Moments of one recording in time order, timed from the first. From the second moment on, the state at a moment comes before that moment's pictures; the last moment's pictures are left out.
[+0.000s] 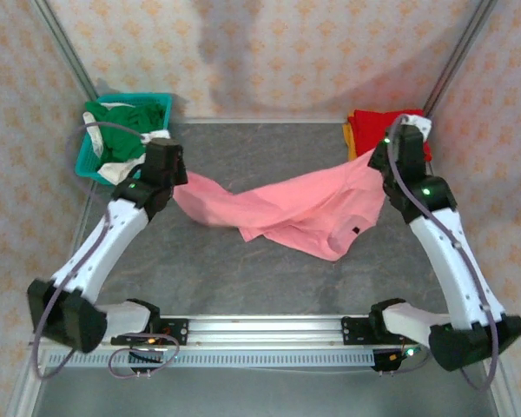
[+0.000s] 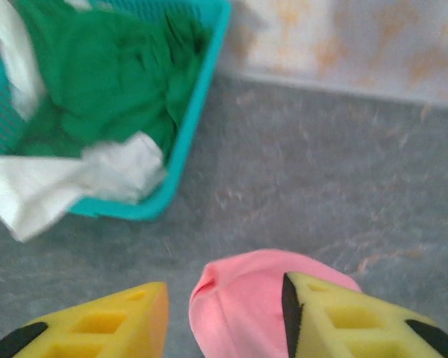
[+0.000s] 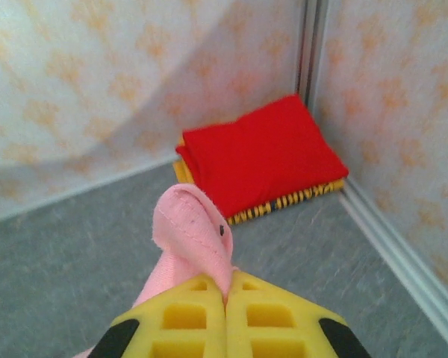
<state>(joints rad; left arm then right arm) -0.25 1.36 1.15 -0.58 -0.41 -0.33 0.25 1.22 1.33 -0.72 0.50 0.40</state>
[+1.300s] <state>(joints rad) -0.62 1.71 0.98 -0.31 -0.24 -0.32 0.18 1.43 1.20 -0.61 0.35 0.51</state>
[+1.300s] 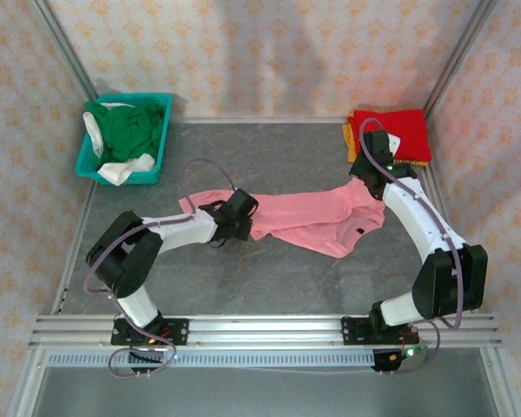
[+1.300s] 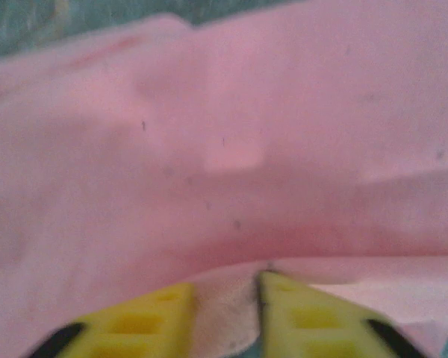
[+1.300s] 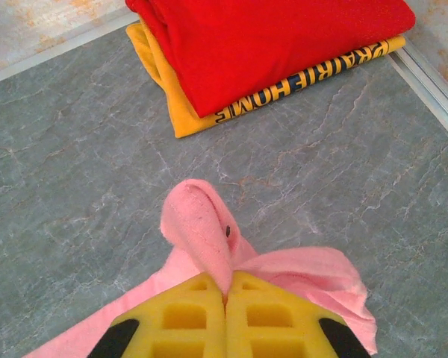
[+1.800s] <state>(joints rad) -0.58 1.63 0.97 -0.28 -0.22 -0.23 0.18 1.42 1.18 -0.61 0.32 0.51</state>
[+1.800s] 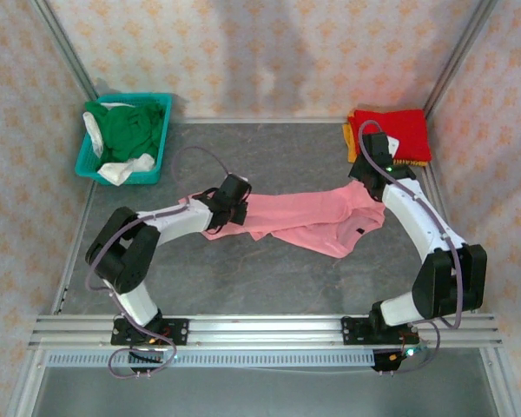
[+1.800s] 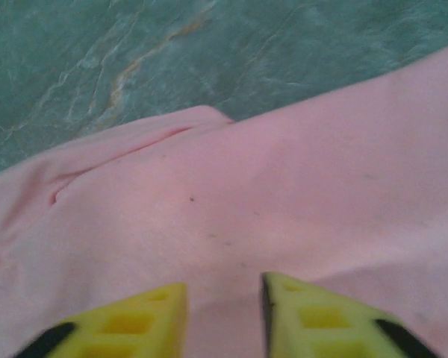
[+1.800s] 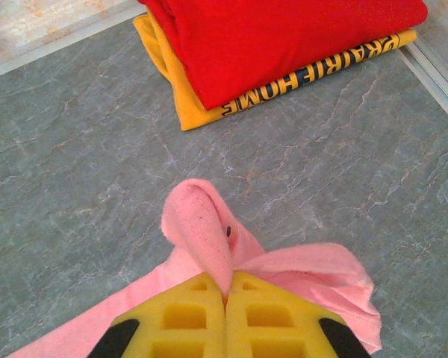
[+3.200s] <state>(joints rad) -0.66 1.71 1.07 -0.30 -0.16 0.10 0.18 1.36 1.13 -0.60 0.26 0.48</state>
